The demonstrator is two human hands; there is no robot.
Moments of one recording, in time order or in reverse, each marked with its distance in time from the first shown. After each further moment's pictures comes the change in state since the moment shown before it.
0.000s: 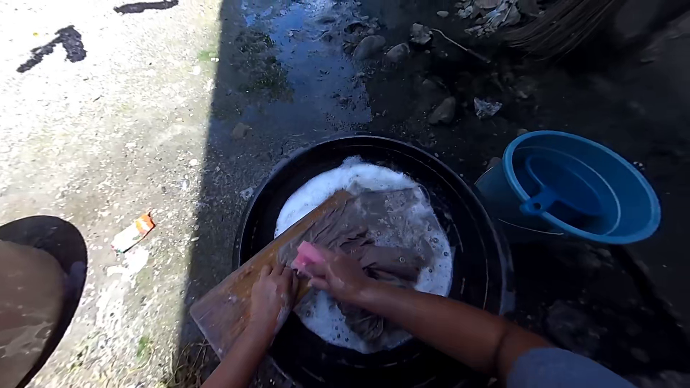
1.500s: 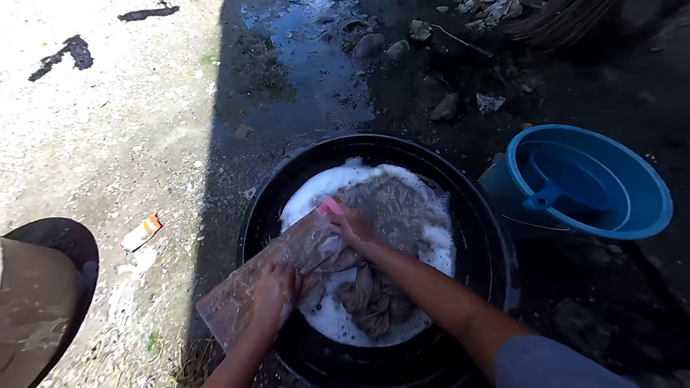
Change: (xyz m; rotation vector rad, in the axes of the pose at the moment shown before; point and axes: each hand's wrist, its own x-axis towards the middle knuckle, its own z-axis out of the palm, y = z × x) left_hand 0.005 0.003 -0.011 -0.011 -0.198 -0.088; right_hand 0.045 0.050 -0.027 0.044 0.321 0.151
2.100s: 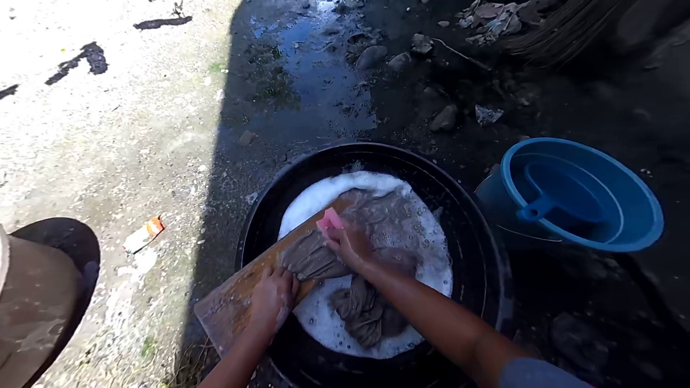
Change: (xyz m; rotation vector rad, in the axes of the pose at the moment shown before) left_hand 0.001 0.003 0.002 -0.001 0.015 -0.001; right_hand -0.022 -0.008 0.004 -0.005 -0.119 0.022
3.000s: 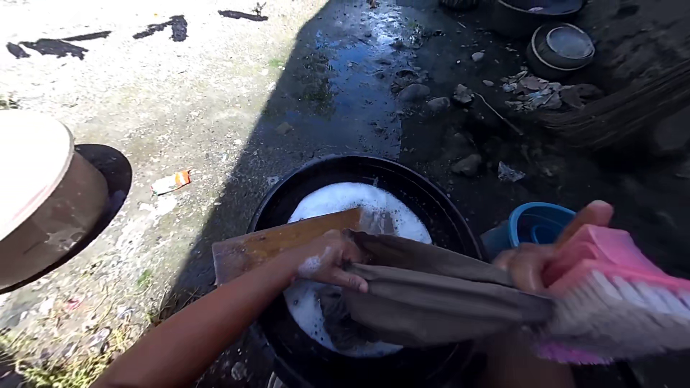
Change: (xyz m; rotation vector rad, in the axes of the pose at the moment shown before) left_hand 0.026 0.065 -0.082 -0.687 -0.030 1.088; right_hand -0.173 0.057 -0.165 1.202 -0.037 -1.220
